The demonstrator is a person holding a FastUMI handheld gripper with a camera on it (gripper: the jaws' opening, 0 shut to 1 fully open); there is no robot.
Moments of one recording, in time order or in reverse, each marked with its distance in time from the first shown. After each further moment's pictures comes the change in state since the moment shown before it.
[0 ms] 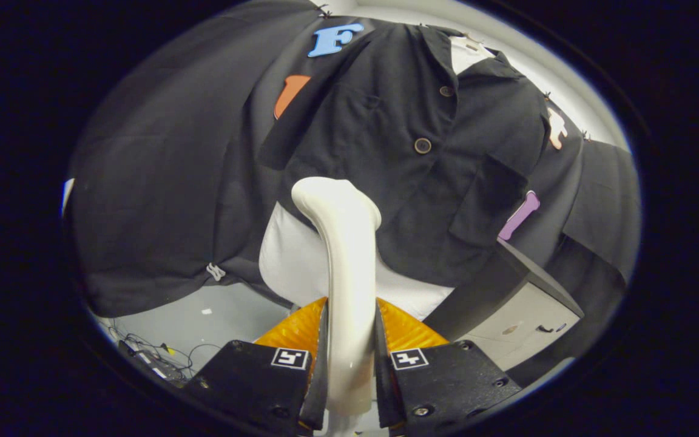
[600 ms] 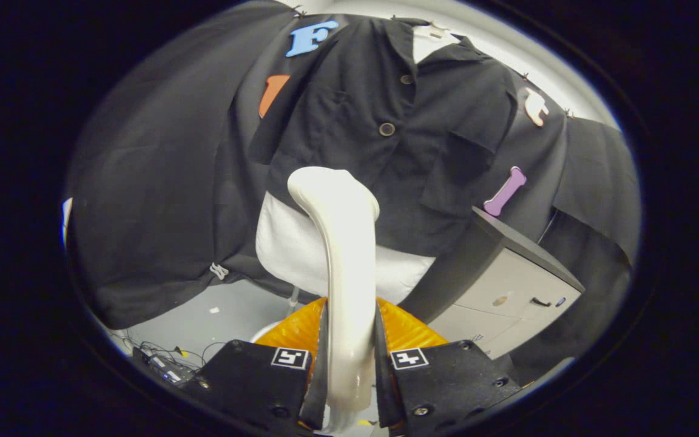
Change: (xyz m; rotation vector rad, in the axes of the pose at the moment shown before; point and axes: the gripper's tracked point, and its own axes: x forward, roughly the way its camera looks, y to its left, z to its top) arm -0.063 -0.047 -0.019 0.121 0.020 -0.019
